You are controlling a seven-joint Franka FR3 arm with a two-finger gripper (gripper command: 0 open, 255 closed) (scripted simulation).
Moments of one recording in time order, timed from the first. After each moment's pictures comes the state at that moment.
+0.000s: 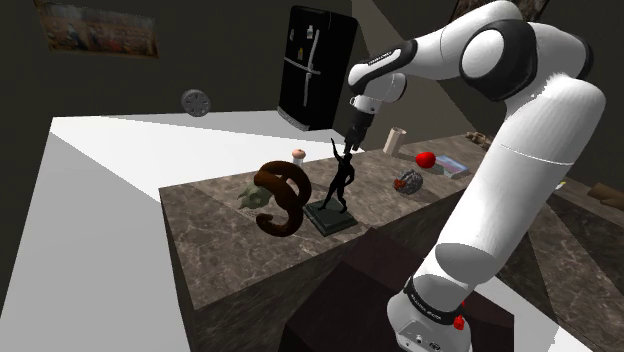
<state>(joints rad) -0.14 0.08 -0.49 -2.07 0.17 2.02 -0.81</state>
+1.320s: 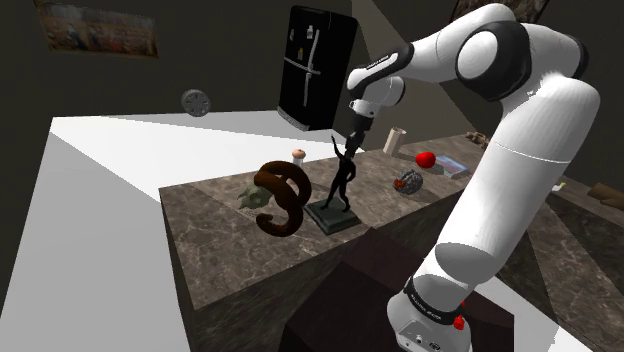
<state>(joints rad) -0.15 0.10 -0.49 -2.08 0.18 2.05 -0.82</state>
